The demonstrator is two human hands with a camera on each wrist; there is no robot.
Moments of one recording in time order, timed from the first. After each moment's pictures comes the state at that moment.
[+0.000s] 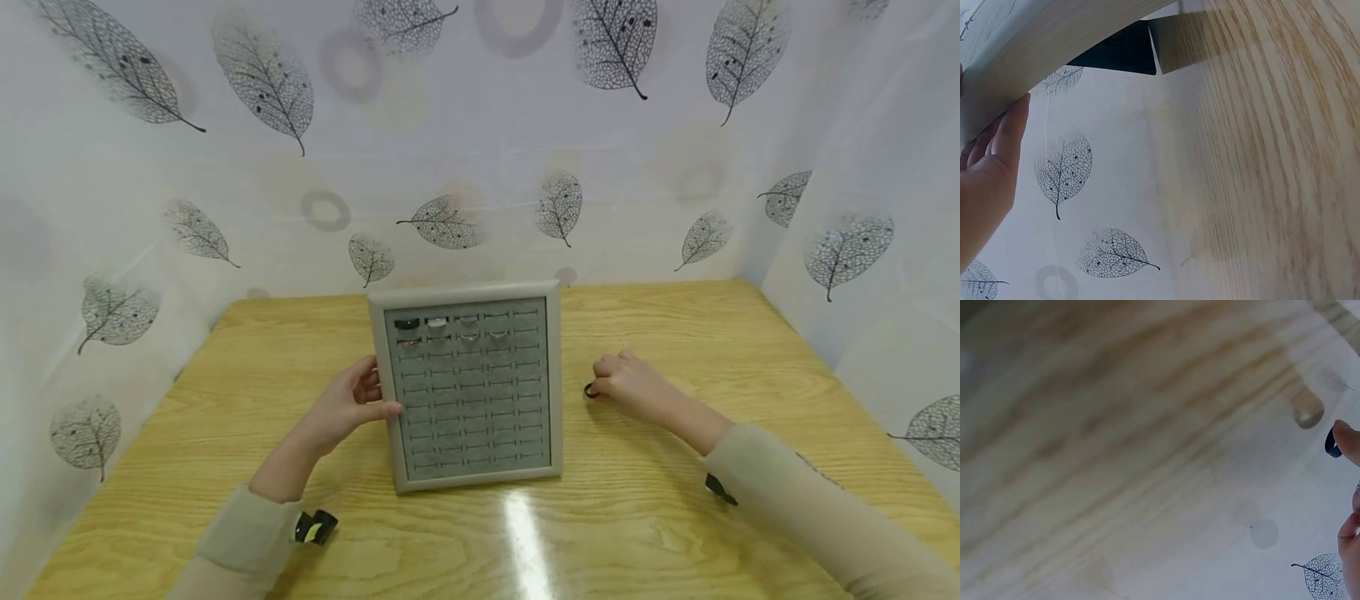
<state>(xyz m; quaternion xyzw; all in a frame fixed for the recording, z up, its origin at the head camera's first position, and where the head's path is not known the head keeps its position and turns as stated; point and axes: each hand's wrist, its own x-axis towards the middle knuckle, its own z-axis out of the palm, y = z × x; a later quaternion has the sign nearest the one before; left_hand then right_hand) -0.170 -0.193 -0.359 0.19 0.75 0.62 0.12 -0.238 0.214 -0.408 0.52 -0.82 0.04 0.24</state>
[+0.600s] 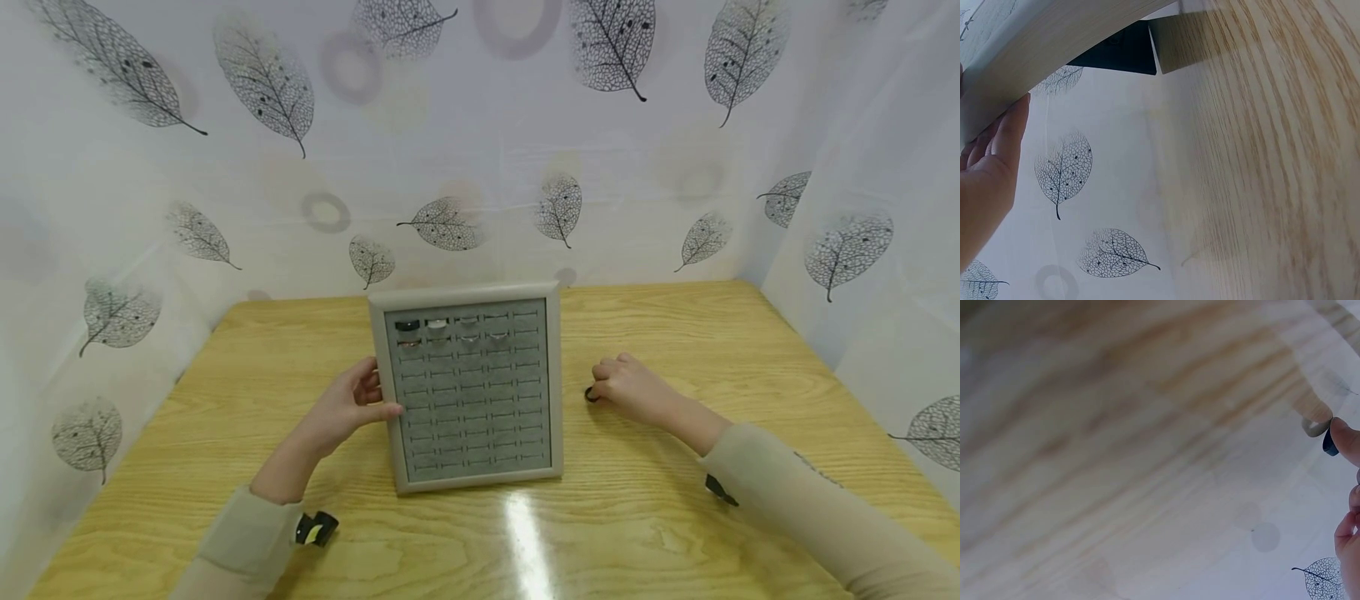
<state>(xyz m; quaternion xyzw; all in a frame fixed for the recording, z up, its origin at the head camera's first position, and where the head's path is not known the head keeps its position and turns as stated) -0.170 -0.194 -0.358 0.19 0.75 0.62 0.12 -0.237 0.214 -0.408 0.50 -0.84 0.01 0.19</state>
